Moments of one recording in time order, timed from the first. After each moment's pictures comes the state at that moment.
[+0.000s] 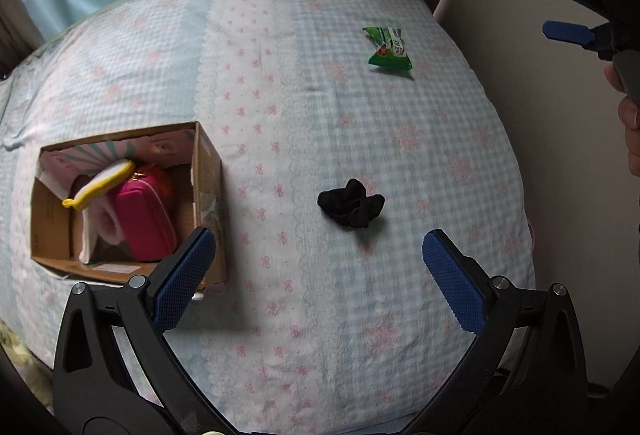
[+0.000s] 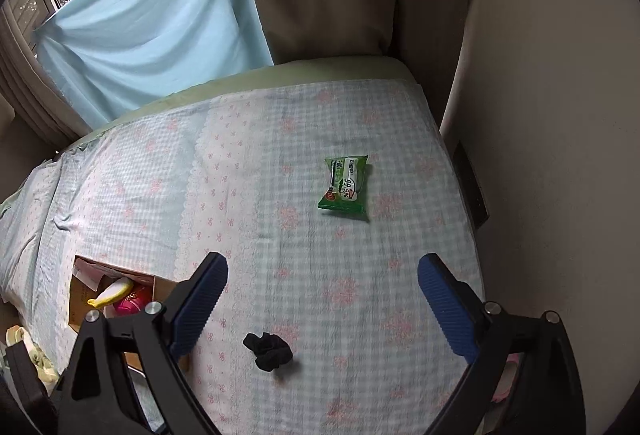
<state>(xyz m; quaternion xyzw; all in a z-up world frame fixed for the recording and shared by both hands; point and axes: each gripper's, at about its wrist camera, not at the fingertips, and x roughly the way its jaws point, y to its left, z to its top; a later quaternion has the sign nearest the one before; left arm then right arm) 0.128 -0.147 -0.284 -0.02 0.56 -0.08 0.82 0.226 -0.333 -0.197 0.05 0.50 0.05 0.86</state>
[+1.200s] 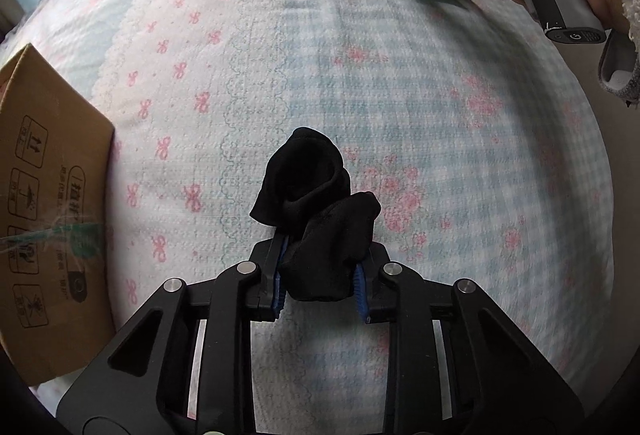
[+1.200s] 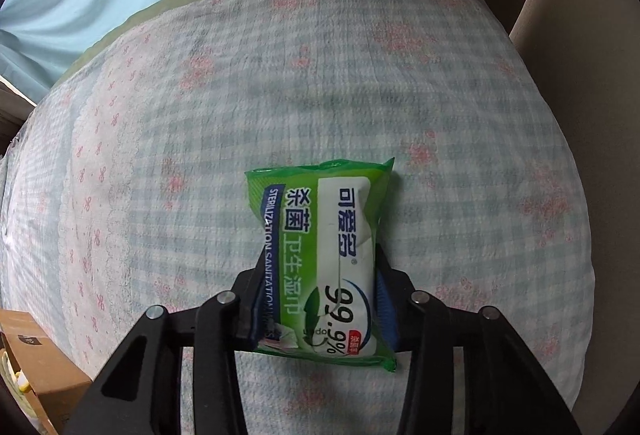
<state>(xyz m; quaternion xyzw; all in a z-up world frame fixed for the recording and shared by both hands) 0.178 -0.189 -0.460 -0.02 0.58 -0.05 0.81 0.445 -0.340 -0.431 0.04 0.60 0.04 0.80</state>
